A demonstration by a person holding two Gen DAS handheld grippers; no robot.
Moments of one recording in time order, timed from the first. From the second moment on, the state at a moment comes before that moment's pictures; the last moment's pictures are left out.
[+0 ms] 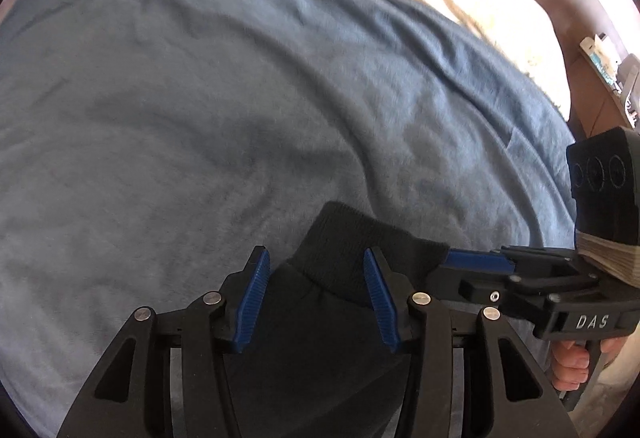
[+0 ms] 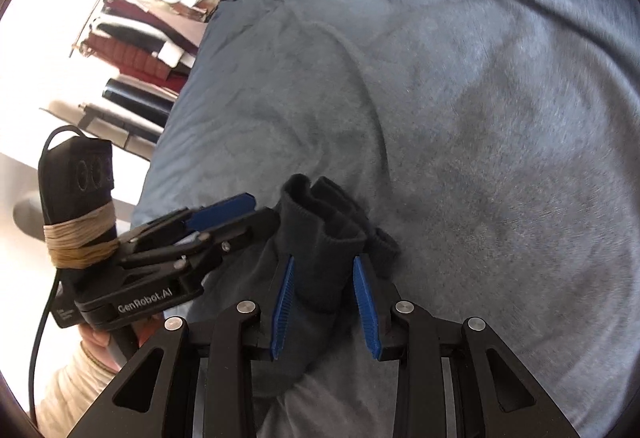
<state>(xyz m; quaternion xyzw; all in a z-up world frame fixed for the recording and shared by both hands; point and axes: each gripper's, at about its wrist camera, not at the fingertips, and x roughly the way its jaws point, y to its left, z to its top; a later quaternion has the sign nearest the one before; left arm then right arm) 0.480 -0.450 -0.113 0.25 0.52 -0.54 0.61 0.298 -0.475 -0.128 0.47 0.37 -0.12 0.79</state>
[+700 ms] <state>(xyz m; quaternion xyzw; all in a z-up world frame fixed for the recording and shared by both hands) 0.493 -0.463 -0.131 0.22 0.53 -0.53 0.63 0.299 -0.482 -0.148 0.48 0.37 -0.16 0.78</state>
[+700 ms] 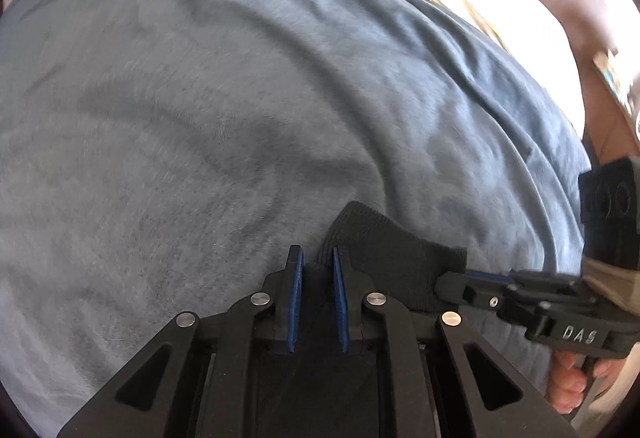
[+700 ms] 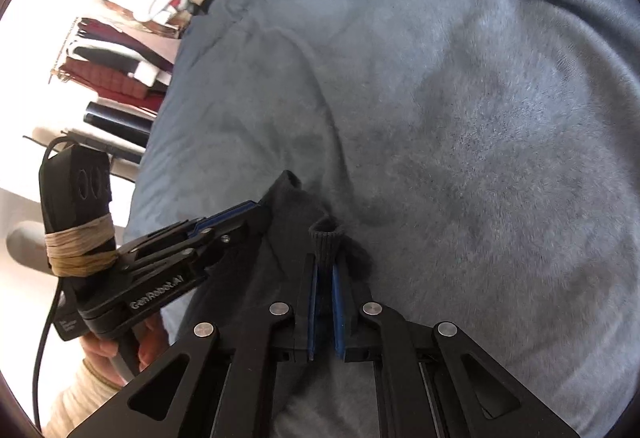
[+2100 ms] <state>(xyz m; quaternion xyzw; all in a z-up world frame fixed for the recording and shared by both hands) 0.513 -0.144 -0.113 0.11 0.58 -0.37 0.72 0.421 -0.304 -0.111 0.26 0.49 -0.02 0.83</state>
